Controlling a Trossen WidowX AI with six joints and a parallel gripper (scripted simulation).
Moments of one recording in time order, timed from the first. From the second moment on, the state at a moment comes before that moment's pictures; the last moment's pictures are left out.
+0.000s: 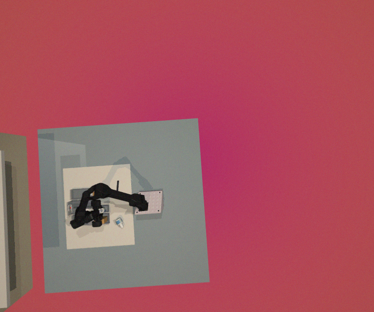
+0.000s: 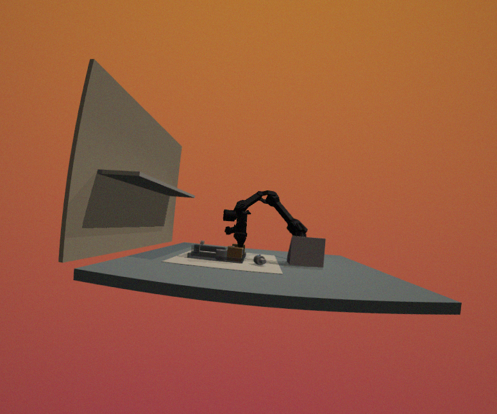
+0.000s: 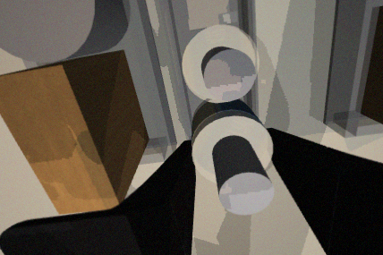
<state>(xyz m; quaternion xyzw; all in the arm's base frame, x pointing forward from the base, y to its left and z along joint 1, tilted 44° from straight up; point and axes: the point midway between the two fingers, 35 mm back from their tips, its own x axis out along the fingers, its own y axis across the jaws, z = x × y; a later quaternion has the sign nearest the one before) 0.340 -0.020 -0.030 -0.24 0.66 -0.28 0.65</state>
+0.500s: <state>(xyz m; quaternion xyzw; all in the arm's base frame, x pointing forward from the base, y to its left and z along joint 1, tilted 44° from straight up) 0.340 -0.021 -0.030 -0.24 0.66 -0.28 0.65</state>
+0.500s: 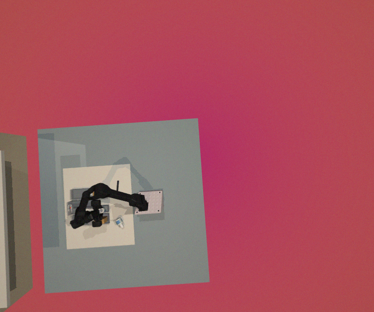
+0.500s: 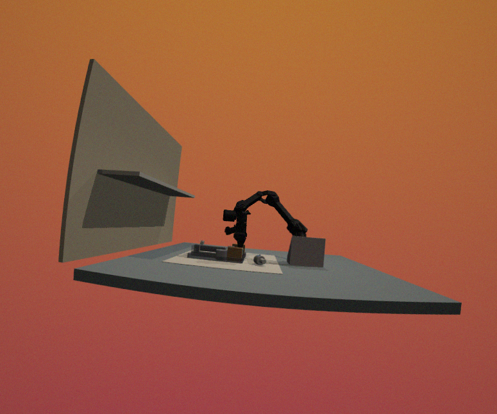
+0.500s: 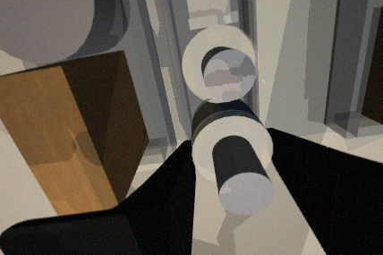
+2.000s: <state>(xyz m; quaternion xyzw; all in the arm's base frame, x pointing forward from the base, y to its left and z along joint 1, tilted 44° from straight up) 0.342 -0.030 -0.040 -0.24 0.66 -0.28 0.65</state>
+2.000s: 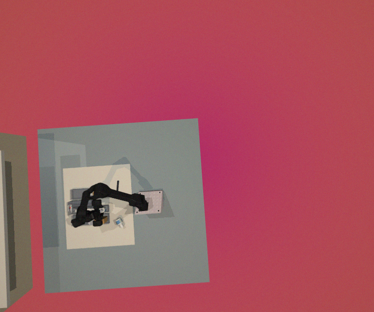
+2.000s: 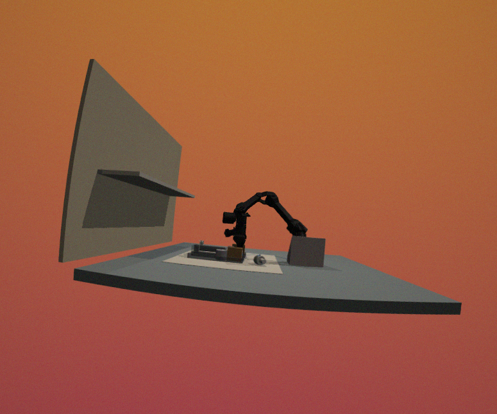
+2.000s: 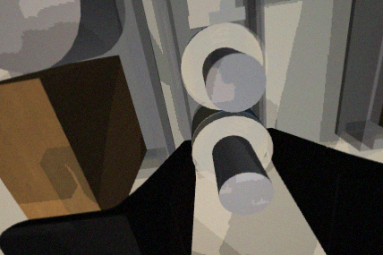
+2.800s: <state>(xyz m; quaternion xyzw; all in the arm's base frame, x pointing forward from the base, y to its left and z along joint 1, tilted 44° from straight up) 0.341 -0.036 -0.046 -0.24 0.66 -0.28 0.66</state>
